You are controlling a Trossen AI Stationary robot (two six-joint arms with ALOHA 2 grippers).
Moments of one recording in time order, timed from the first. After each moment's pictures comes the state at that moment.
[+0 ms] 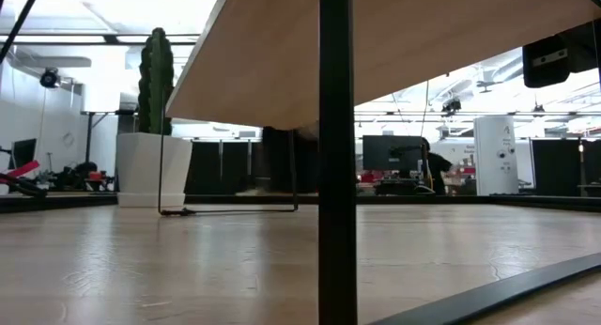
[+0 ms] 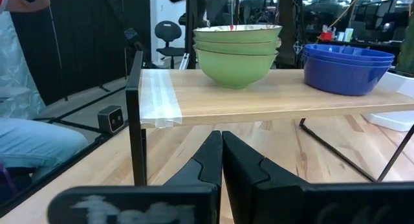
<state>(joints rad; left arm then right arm) -0.46 1.97 2.13 -1.07 -0.37 -0.10 0.60 0.02 0.05 -0.08 0.27 0.00</state>
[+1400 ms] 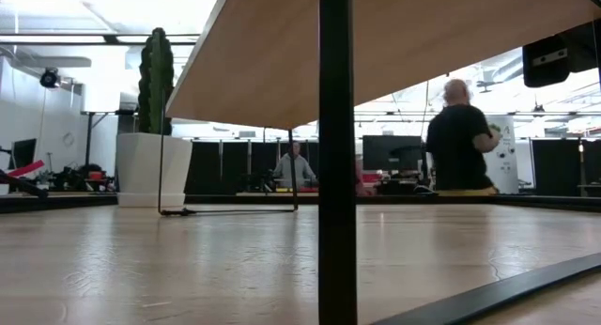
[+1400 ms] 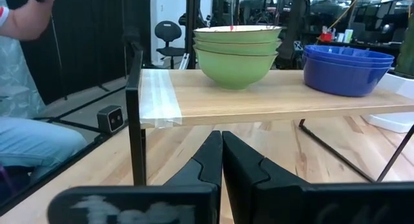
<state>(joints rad) -0.71 1.48 1.55 -0.52 -0.33 -0.22 0.60 0.02 0.05 -0.08 0.27 0.00</state>
